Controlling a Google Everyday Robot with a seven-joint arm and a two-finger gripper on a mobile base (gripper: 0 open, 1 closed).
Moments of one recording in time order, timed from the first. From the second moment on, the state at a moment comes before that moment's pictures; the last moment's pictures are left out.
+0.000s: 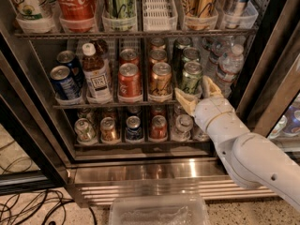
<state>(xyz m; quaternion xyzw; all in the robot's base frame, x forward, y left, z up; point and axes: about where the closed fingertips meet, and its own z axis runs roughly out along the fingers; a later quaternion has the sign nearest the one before) 0.589 -0.151 0.846 -0.19 0.69 0.00 0.70</state>
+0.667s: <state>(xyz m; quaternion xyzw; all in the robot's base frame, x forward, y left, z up) 0.605 -0.146 0.853 -0.18 0.68 -0.01 0.71</state>
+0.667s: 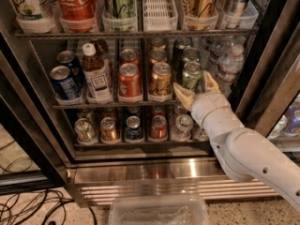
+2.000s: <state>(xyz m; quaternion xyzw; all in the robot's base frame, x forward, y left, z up) 0.628 -0.153 0.845 -0.16 0.69 -0.03 0.71</state>
